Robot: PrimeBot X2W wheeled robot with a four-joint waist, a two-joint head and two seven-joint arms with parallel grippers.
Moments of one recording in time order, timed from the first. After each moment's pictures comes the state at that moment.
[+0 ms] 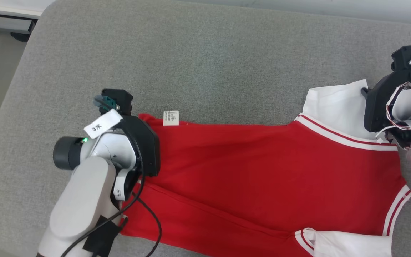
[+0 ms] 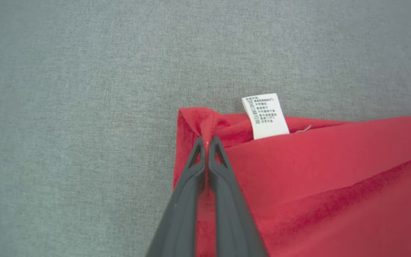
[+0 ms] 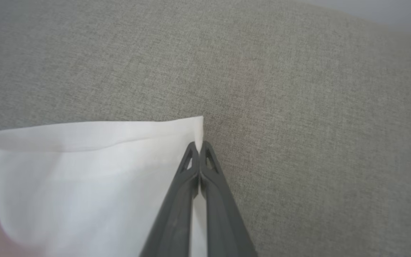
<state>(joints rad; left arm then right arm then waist) -0.65 0.06 -0.39 0.40 -0.25 0.12 0.63 -0.94 -0.33 0.32 0.97 0.49 0.12 0.39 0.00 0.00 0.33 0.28</state>
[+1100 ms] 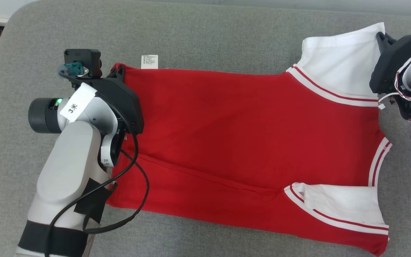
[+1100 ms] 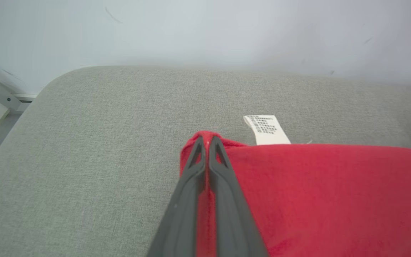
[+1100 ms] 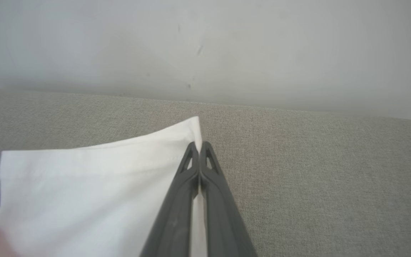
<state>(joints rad) -0.83 0.04 -0.30 0.58 -0.21 0.12 0.30 -1.06 -0.31 0.28 1.01 0.49 0.05 0.15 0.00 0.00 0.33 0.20</state>
